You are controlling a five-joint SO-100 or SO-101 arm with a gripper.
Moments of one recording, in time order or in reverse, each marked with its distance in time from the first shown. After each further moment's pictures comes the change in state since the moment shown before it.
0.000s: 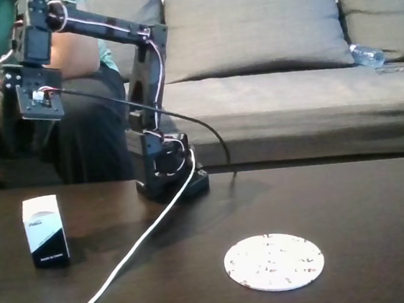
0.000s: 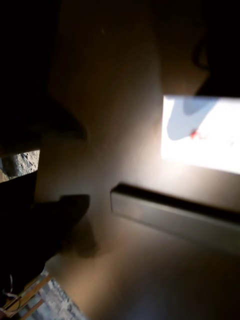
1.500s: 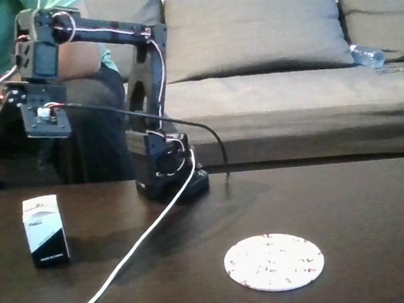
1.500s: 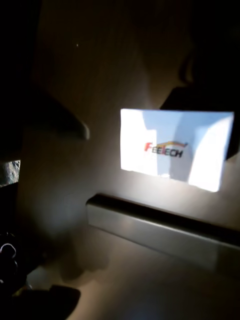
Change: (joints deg) arm -6.5 -1.1 6.3 -4.0 6.8
